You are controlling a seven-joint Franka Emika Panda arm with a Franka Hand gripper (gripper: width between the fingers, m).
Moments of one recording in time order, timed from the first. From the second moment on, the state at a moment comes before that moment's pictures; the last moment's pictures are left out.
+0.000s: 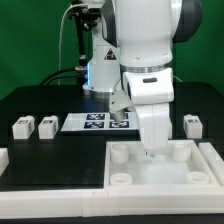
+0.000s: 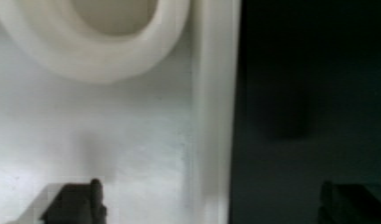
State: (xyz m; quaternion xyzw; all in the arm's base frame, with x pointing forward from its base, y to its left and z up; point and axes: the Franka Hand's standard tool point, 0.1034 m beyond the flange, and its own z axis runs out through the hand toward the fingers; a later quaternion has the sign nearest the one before) arm 0.489 0.056 0.014 -0.71 -0.70 0.01 0.05
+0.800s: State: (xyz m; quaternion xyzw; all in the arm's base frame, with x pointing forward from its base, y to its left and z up) arm 0.486 0.062 0.041 -0.76 -0.65 0.01 0.04
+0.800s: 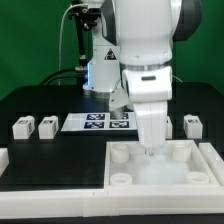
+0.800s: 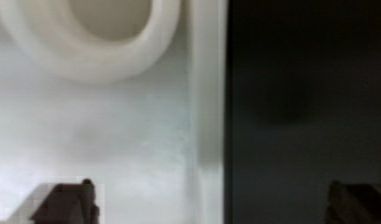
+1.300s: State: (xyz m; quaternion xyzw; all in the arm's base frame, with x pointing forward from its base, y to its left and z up) arm 0.464 0.123 0.072 -0.92 -0.40 0.00 0.02
